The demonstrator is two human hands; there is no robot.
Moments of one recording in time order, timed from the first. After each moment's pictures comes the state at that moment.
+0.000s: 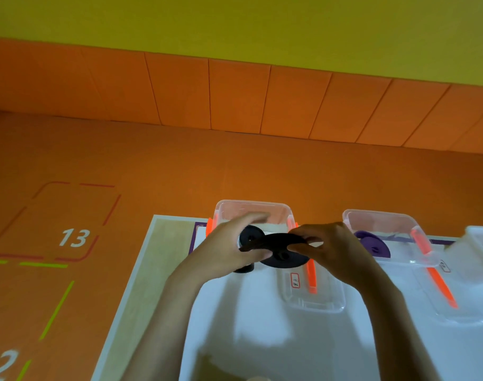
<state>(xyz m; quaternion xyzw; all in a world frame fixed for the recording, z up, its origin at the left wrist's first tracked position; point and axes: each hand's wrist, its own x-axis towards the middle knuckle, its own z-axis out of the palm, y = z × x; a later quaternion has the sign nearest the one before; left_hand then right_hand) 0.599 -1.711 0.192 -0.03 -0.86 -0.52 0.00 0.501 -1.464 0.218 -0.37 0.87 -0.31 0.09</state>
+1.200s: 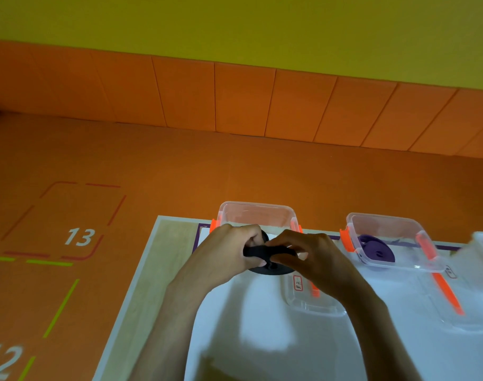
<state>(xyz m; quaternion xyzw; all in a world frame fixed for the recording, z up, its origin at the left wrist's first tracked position) 0.613 -1.701 0.214 0.03 -0.91 -0.41 -0.01 0.525 -1.490 0.205 -0.40 0.84 -0.35 0.12</state>
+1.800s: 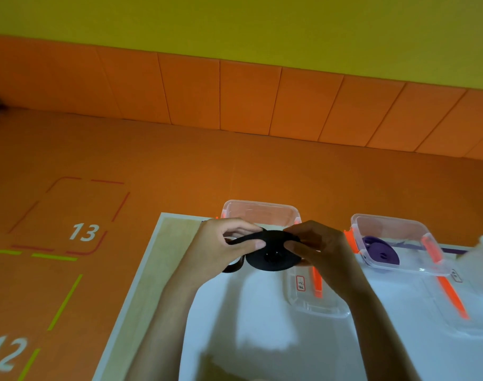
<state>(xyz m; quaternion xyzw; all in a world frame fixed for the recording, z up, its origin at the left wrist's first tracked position) 0.623 -1.717 0.203 0.04 -0.77 -0.63 0.10 0.523 -1.488 0.201 -0.25 0.77 -0.57 0.15</state>
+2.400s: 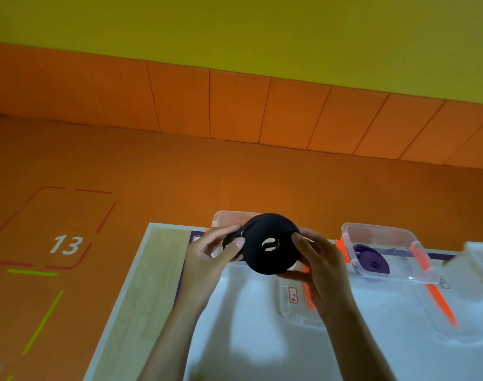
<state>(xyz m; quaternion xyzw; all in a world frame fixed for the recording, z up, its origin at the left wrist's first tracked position) 0.609 -1.702 0.164 0.15 -0.59 -0.77 0.21 0.521 -1.500 0.184 -0.04 0.63 -0.76 0.15</state>
